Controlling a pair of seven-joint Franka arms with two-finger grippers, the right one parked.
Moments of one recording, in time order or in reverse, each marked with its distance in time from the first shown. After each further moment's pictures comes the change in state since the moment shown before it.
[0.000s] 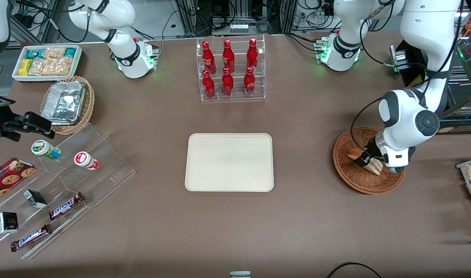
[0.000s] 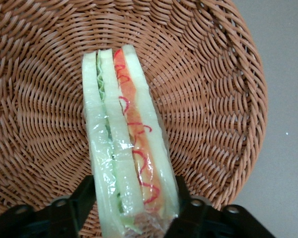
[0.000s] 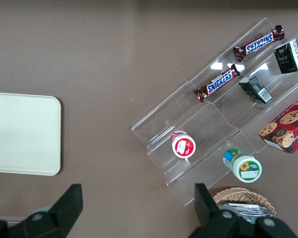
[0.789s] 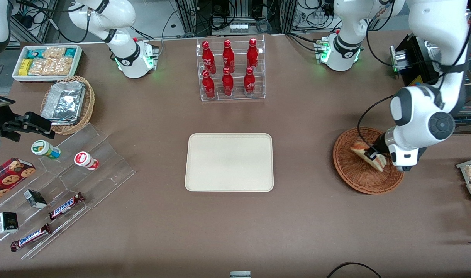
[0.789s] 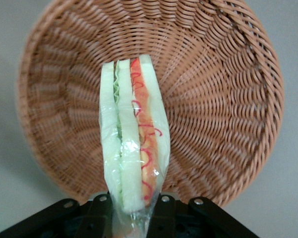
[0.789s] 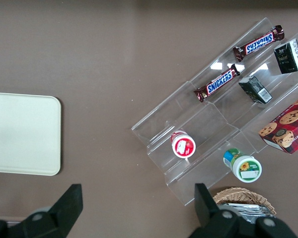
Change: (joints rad) arm 0.015 -0.069 0.015 0.100 0.086 -0.300 0.028
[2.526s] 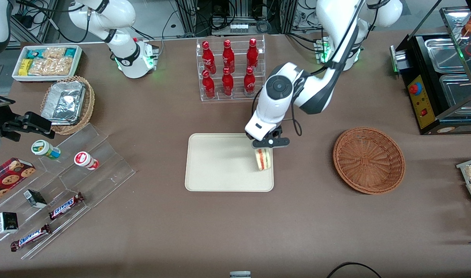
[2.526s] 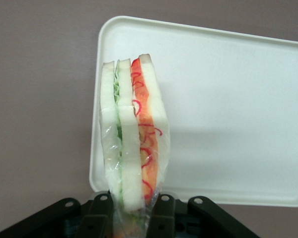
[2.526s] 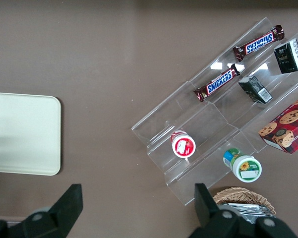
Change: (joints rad) arm -0.666 0.205 -0.048 0.226 -0.036 0.248 0.005
